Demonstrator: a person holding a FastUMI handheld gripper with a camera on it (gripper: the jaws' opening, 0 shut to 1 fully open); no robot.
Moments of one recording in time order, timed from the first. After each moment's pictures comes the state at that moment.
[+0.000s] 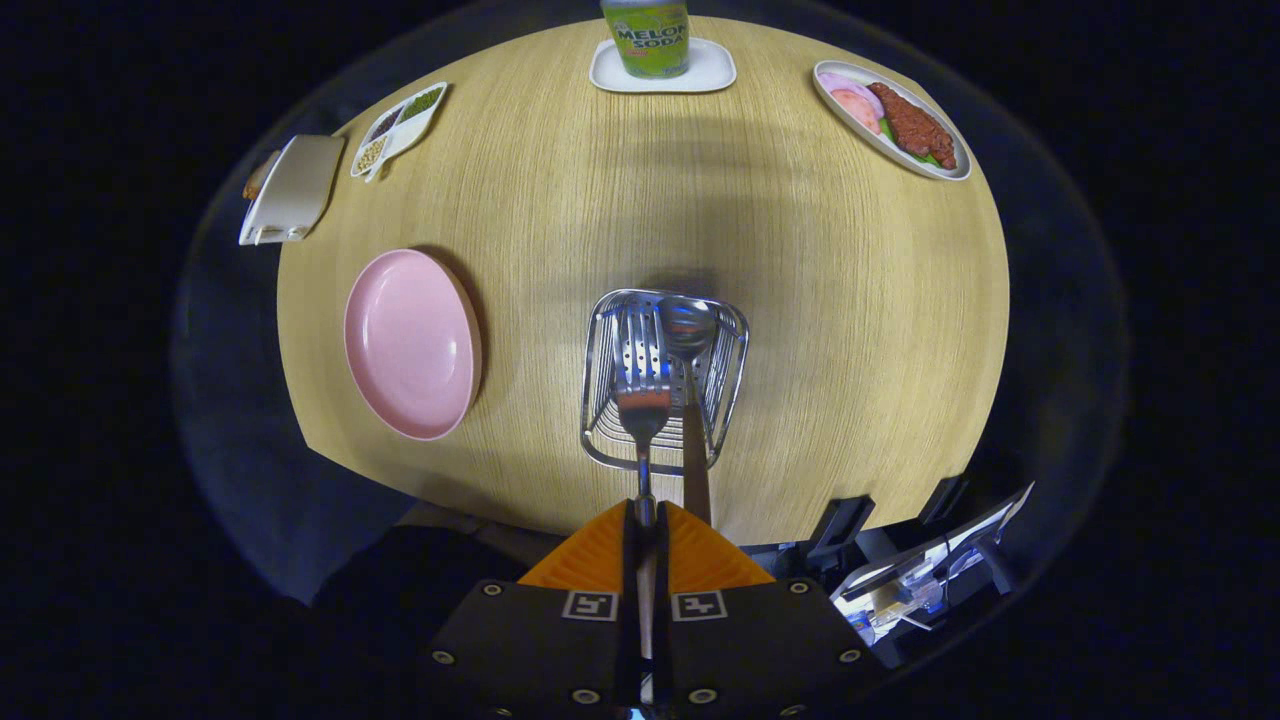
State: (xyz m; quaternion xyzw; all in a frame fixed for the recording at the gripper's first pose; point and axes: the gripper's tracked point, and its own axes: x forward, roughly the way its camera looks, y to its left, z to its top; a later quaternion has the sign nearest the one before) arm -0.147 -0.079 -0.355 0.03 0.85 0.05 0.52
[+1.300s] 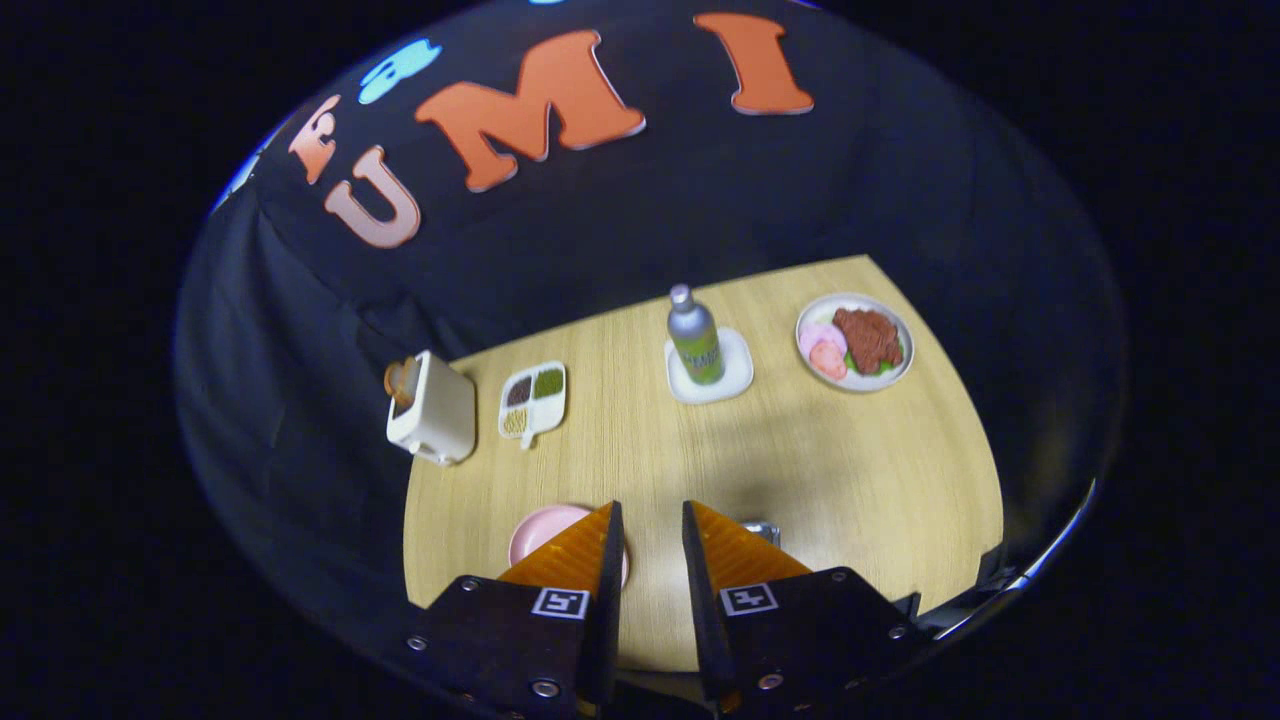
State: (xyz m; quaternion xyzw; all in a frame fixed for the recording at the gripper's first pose) arm 0.015 -0.059 -0.199 0.16 0.48 0.01 0.86
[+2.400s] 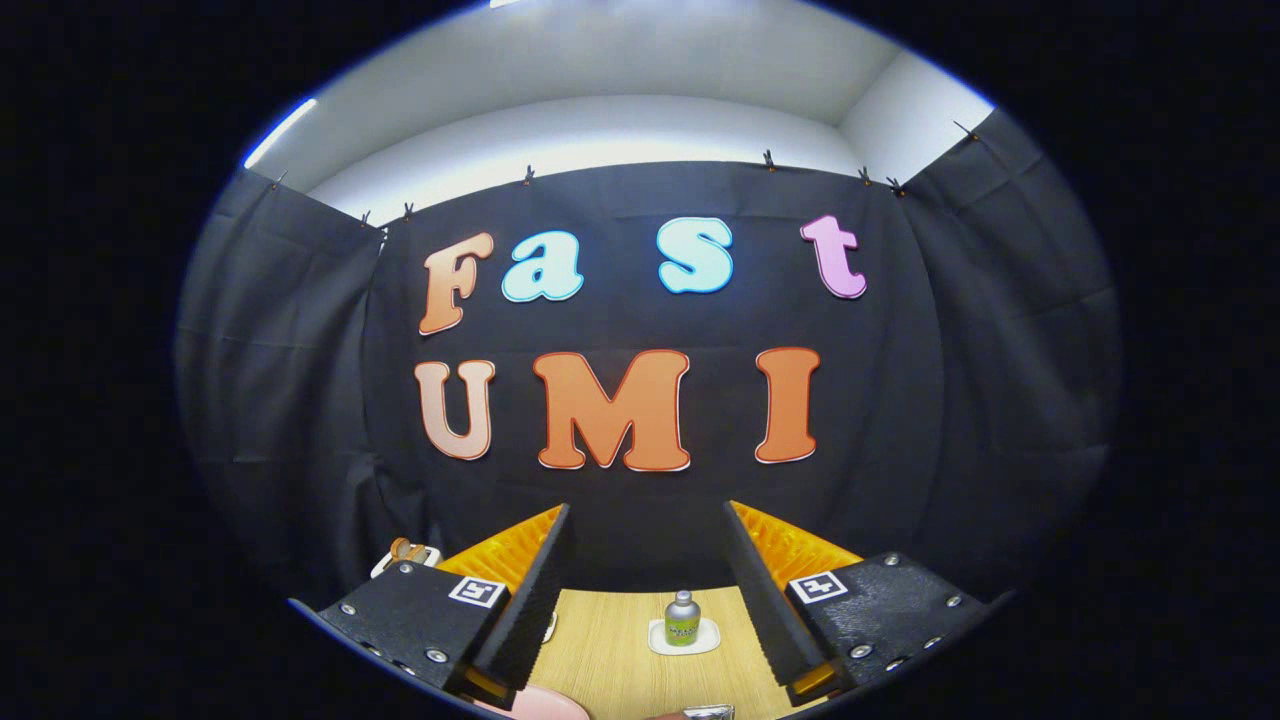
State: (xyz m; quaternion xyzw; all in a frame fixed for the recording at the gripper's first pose) arm 0.049 -0.044 0.008 0.03 0.04 -0.02 1.00
